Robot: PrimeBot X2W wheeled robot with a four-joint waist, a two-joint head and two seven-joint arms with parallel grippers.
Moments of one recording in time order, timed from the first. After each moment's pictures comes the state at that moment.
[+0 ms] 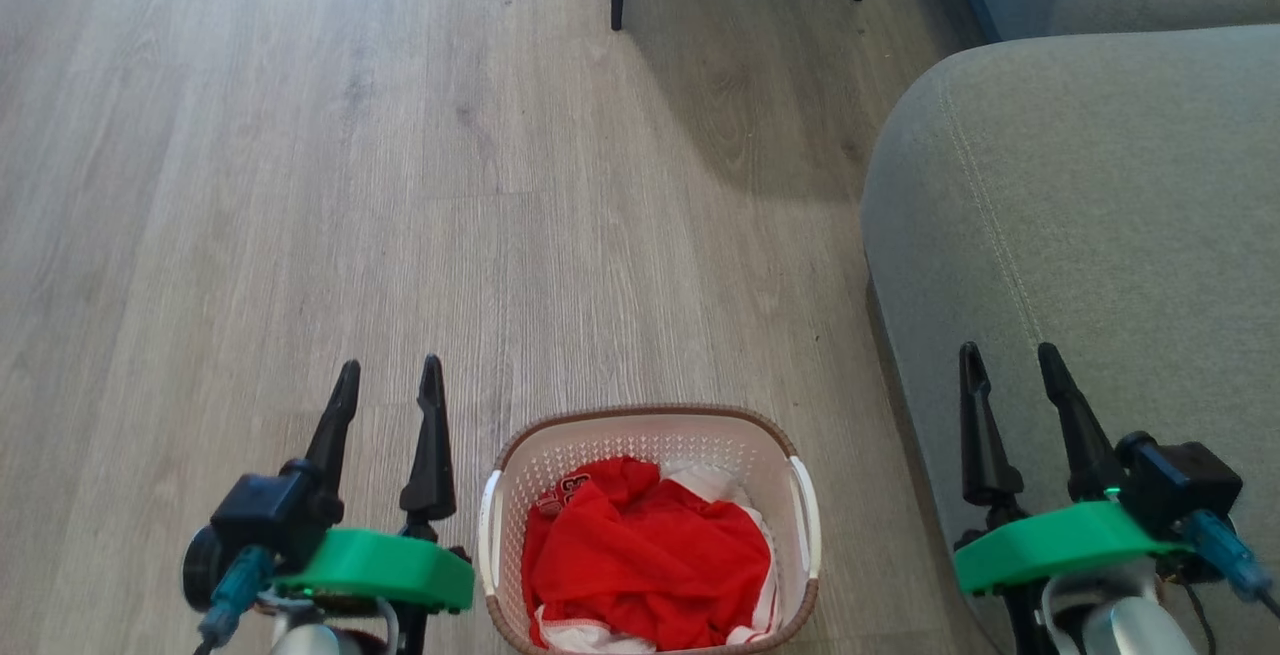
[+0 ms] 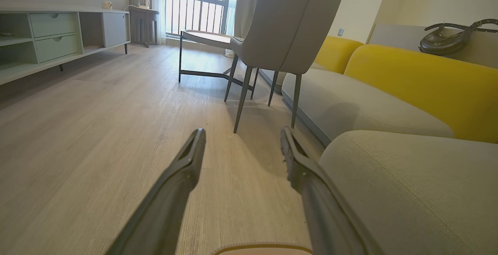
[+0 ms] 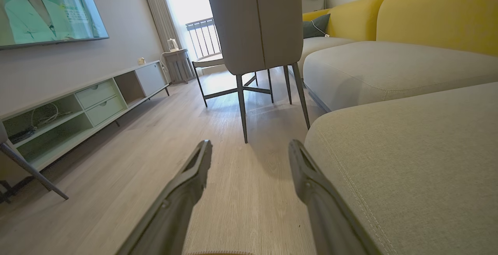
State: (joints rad) left arm 0.07 0.05 -0.21 0.00 -0.28 0.03 -0.26; right arm 0.05 -0.05 0.09 0.00 0.32 0.12 -0.25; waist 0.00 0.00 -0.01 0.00
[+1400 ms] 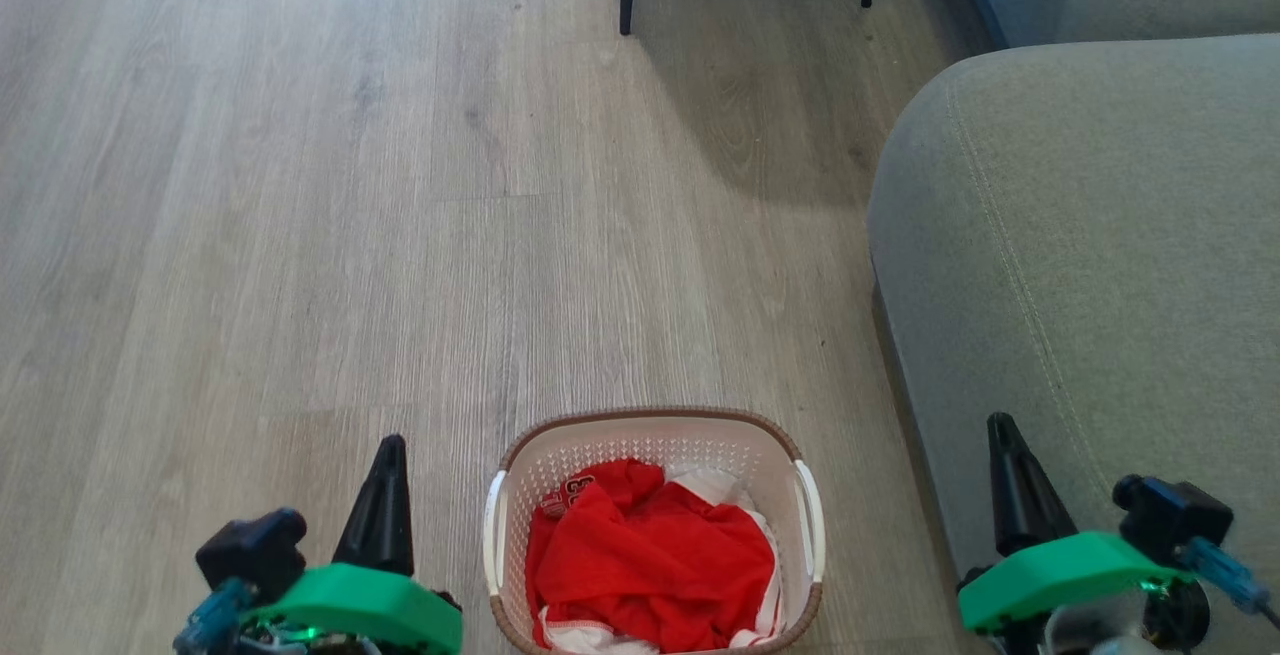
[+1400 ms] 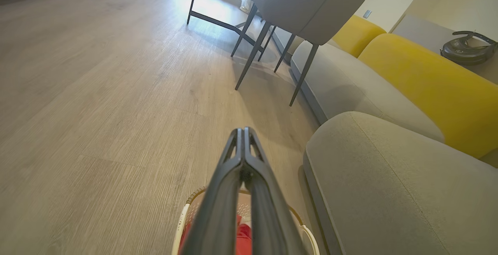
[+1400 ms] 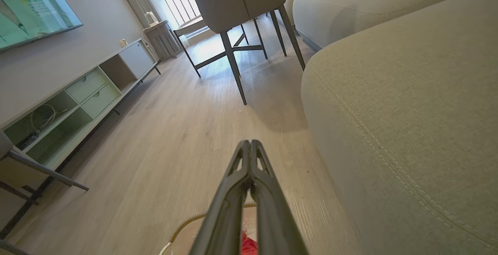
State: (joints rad) left arm 0.11 0.06 -0.21 0.11 -0.50 0.02 -0.22; right arm 0.08 -0.05 0.09 0.11 0.49 0.12 -0.21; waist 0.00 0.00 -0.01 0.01
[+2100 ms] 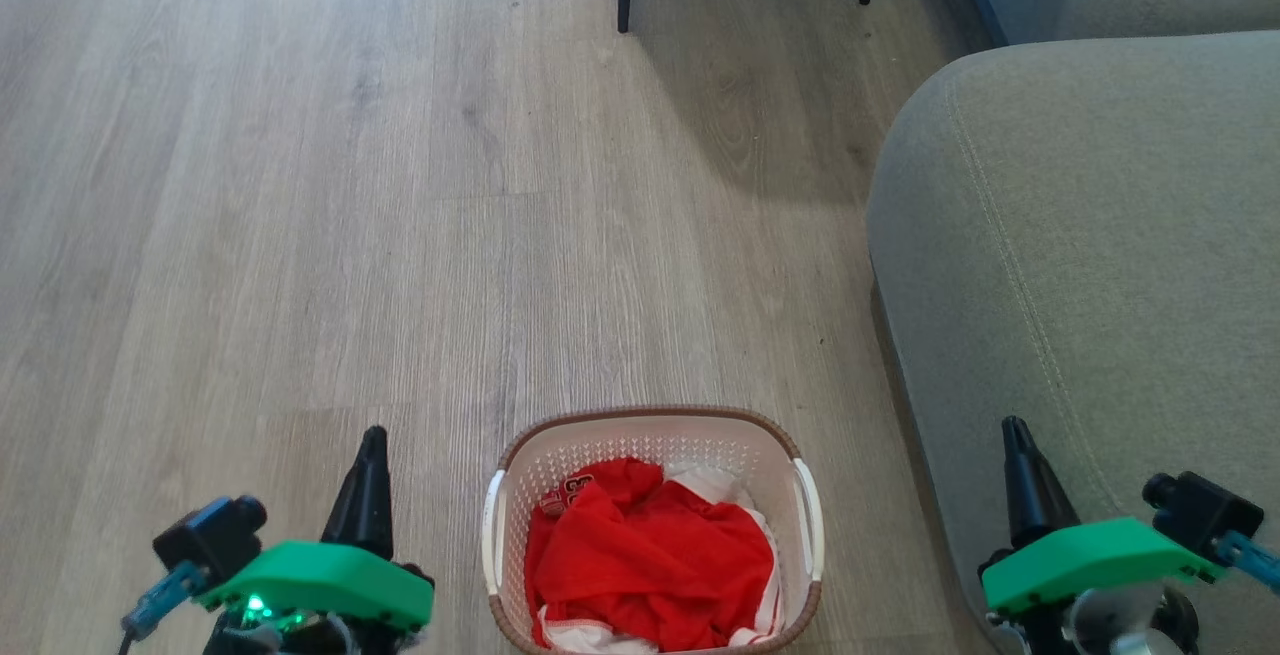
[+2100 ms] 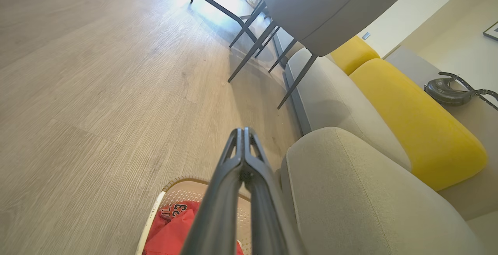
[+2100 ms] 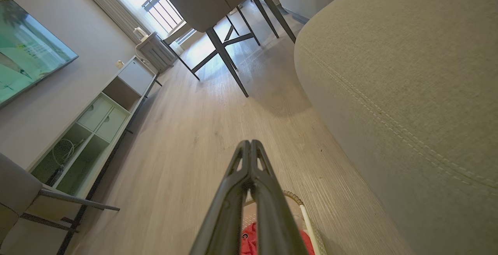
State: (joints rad) left arm 0.08 0.06 -0.17 0.14 -0.73 -0.02 -0.17; right arm 0.06 -0.05 0.07 0.14 0.72 0.12 -0.16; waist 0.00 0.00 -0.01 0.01
